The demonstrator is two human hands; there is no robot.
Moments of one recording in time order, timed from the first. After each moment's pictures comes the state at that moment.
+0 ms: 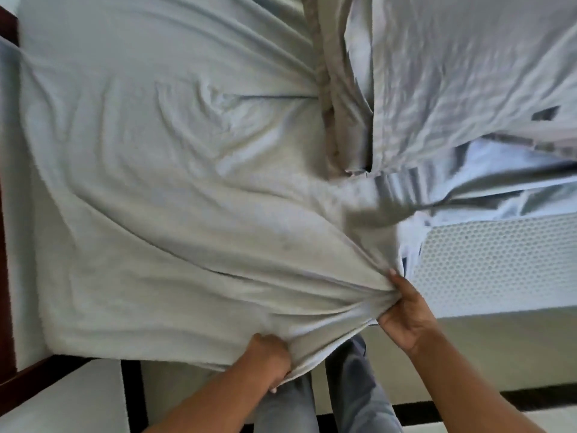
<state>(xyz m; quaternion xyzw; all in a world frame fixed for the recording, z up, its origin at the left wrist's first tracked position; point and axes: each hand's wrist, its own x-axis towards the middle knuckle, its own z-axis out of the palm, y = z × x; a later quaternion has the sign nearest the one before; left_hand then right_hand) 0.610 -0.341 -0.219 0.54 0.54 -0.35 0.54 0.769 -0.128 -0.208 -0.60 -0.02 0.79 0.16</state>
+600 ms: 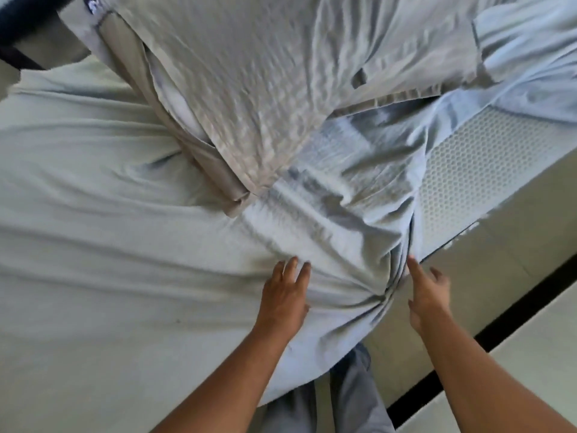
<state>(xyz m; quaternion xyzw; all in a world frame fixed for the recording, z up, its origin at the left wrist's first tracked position) 0.634 -0.189 -0.224 0.65 0.68 -0.12 0.33 0.893 -0.115 -0.237 -0.82 -0.06 0.50 0.26</state>
